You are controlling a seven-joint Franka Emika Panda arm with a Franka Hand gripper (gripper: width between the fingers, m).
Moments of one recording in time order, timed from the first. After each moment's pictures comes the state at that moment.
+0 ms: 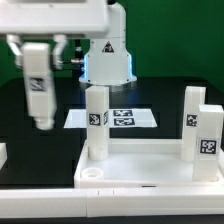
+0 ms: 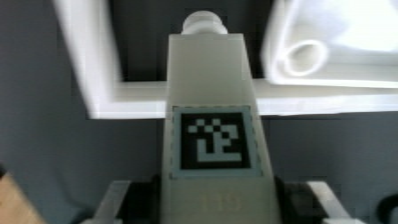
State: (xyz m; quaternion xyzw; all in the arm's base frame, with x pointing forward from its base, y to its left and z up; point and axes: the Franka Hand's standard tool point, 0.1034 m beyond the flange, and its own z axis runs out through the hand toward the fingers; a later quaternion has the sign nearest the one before) arm 0.581 -0.106 0.167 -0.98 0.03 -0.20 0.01
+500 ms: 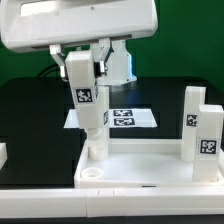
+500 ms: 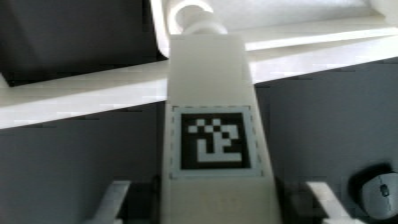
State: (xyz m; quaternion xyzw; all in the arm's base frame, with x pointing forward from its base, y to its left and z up) arm 0.612 -0.063 0.168 -0.98 0.08 -0.18 0.05
